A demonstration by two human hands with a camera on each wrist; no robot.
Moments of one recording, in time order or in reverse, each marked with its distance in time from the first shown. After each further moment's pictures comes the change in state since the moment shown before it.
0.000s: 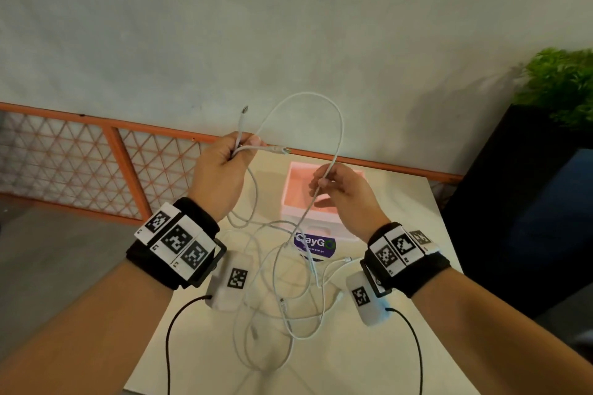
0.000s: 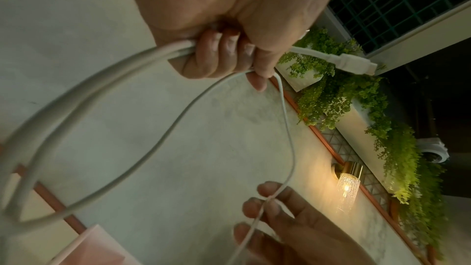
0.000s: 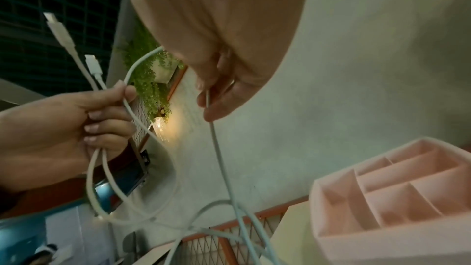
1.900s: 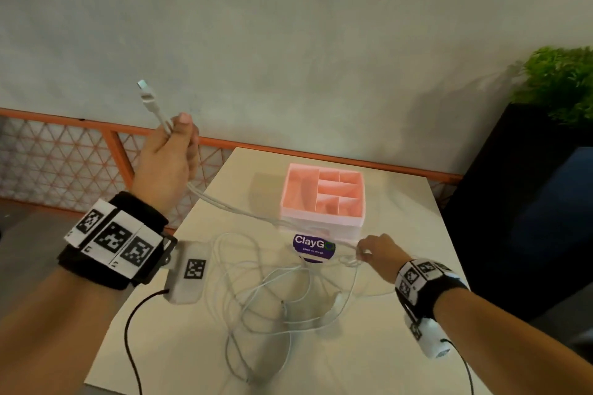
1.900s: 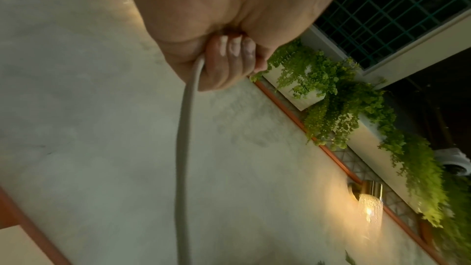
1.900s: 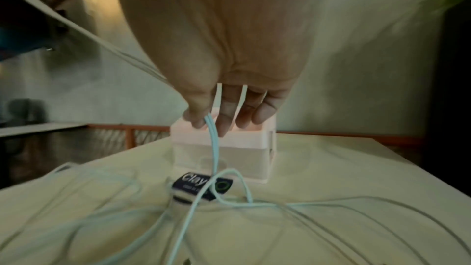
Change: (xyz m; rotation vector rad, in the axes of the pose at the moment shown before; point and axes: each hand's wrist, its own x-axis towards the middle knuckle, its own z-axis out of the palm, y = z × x) left_hand 0.007 0.014 -0.049 -0.170 0.083 -0.082; right_hand -0.035 0.125 -0.079 -1.121 -0.320 0.349
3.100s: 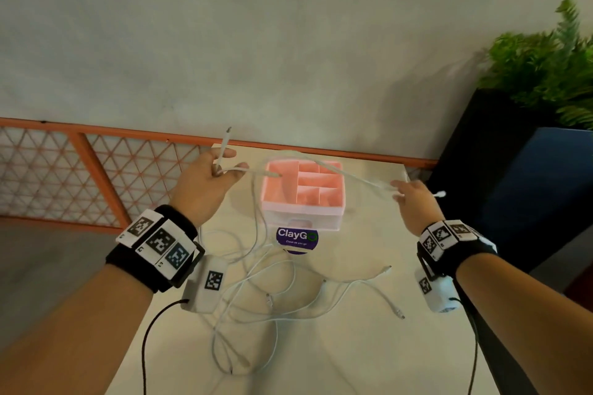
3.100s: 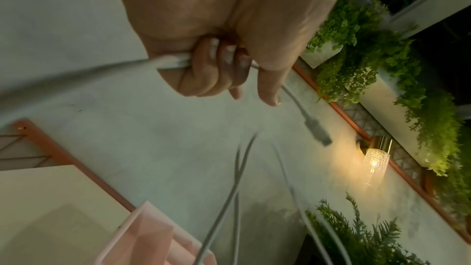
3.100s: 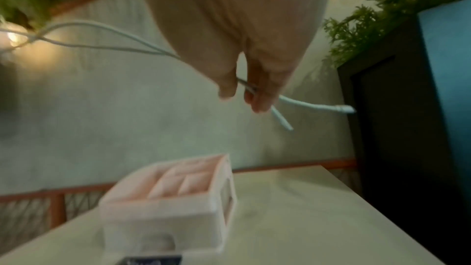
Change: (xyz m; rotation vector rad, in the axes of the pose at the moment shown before) left_hand -0.003 -0.058 0.046 0.496 -0.190 -0.029; right_hand -0.018 0.054 -0.072 0.164 0.513 0.200
